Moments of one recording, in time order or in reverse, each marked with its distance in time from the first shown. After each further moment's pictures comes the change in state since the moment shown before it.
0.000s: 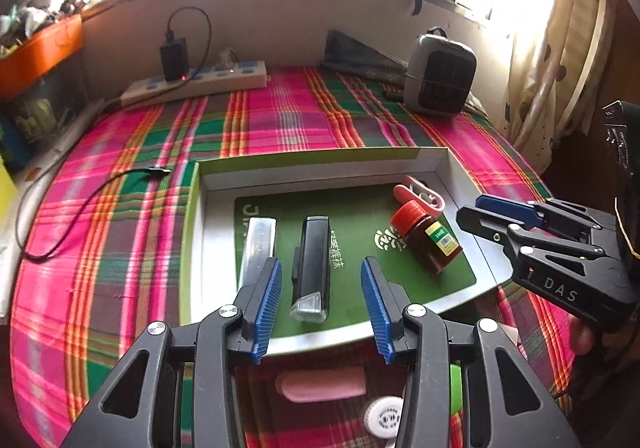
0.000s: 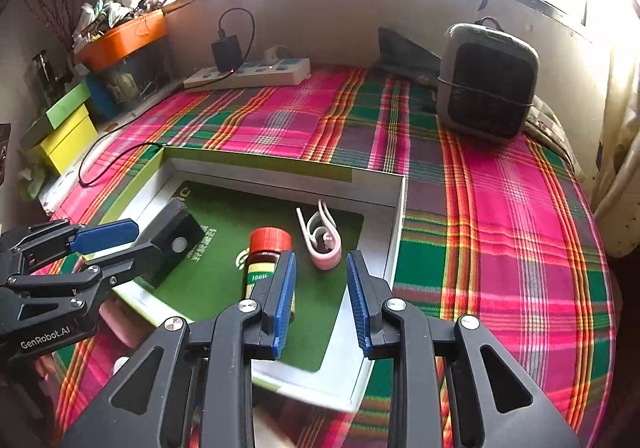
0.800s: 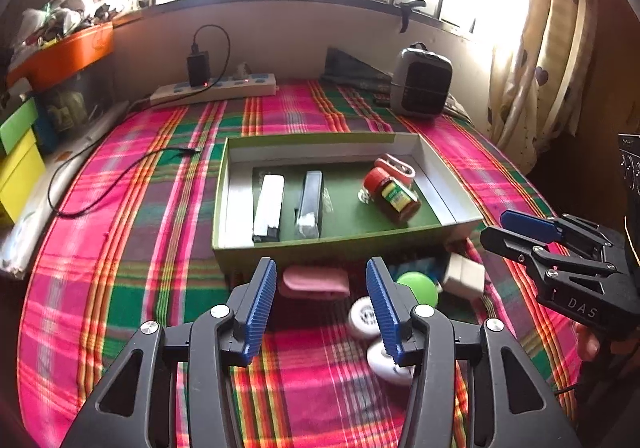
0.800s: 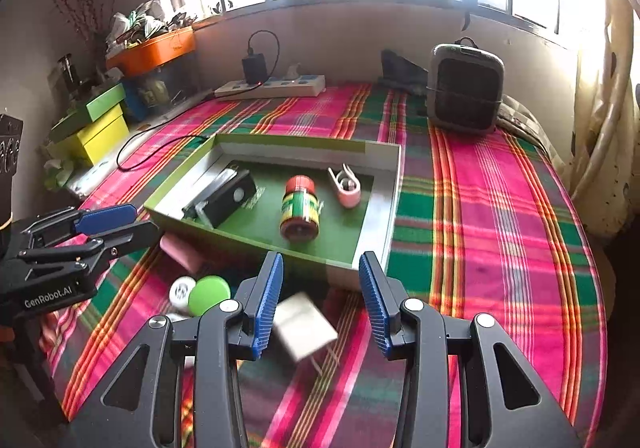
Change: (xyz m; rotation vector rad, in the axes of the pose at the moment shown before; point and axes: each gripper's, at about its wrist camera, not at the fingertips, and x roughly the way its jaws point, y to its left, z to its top) left arm -0.061 -0.004 -0.055 -0.011 -0.067 0.000; right arm -0.070 0.021 -0.061 -0.006 -0.082 0.012
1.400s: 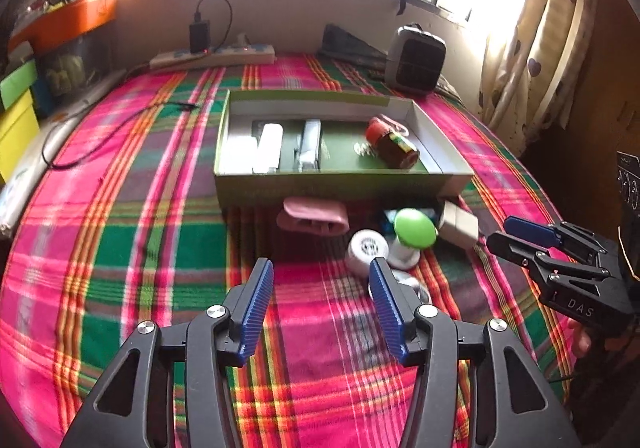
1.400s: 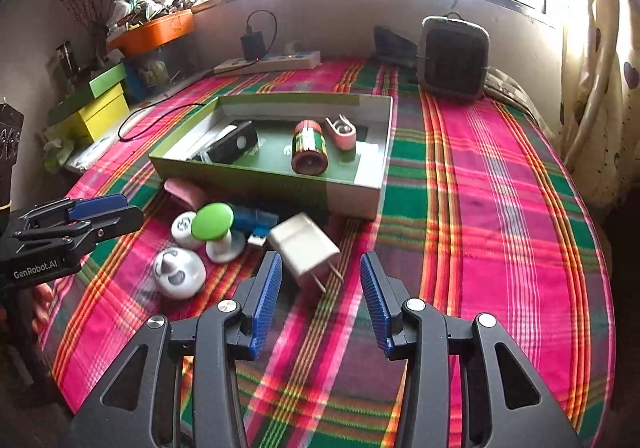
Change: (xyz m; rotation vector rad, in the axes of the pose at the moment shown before) left arm -0.006 0.010 -0.041 -0.031 0.065 -0.062; right arm -0.011 0.004 -0.044 0.014 0.043 -0.019
